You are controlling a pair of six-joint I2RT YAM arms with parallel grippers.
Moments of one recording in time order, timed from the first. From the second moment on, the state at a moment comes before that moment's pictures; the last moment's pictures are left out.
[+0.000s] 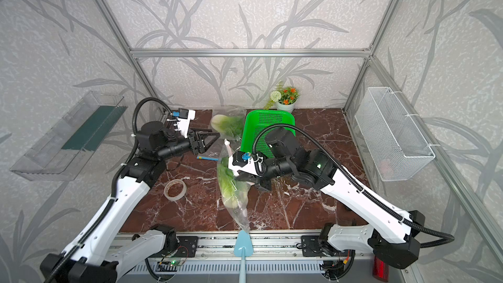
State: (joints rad) left arm -0.21 1.07 1.02 -0.19 0.80 -0.37; right arm 0.94 1.22 1.47 -0.86 -0.57 -0.44
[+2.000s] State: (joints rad) left arm -0.36 1.16 0.90 0.15 1.19 -0.48; right arm 0.94 1.25 1.56 -0.98 -0.76 -0.53
